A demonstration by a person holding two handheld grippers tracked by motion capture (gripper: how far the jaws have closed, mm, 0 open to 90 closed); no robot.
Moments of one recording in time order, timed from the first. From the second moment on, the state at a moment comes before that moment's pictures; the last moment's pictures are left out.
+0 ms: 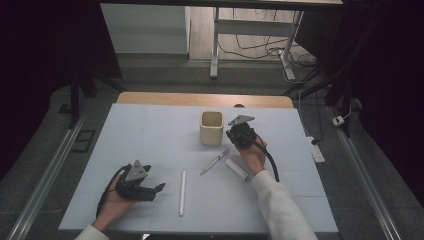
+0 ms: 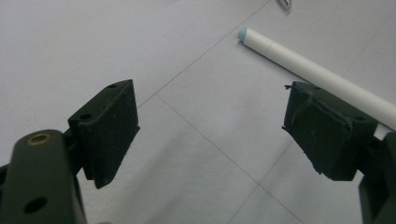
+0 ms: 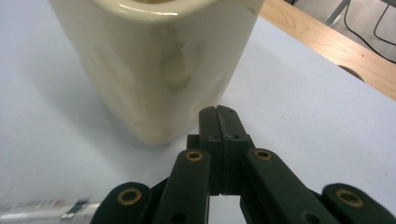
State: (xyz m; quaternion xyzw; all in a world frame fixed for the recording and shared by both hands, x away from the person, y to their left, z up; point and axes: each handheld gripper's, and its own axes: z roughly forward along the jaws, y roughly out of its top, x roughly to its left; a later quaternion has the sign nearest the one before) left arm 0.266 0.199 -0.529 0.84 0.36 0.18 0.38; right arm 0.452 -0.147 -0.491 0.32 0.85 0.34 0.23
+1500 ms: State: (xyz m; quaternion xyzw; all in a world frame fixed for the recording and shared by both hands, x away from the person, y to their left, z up) left arm 0.264 0.201 -0.528 0.83 0.36 0.17 0.38; right arm 0.330 -0.258 -0.494 0.28 0.84 0.42 0.21
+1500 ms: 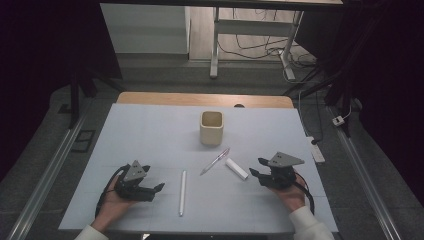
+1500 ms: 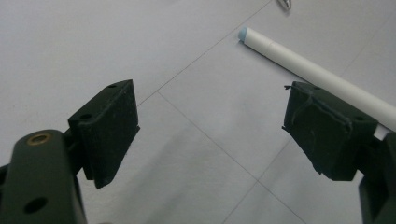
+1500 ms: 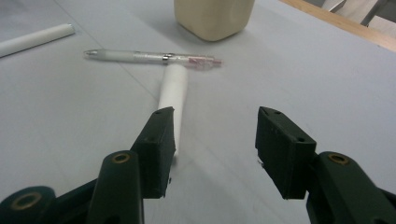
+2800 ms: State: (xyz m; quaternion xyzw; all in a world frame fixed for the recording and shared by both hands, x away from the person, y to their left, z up) left arm 0.276 0.179 -0.513 0.84 0.35 0.18 0.38; right arm 0.314 -0.292 -0.502 0.29 0.83 0.43 0.21
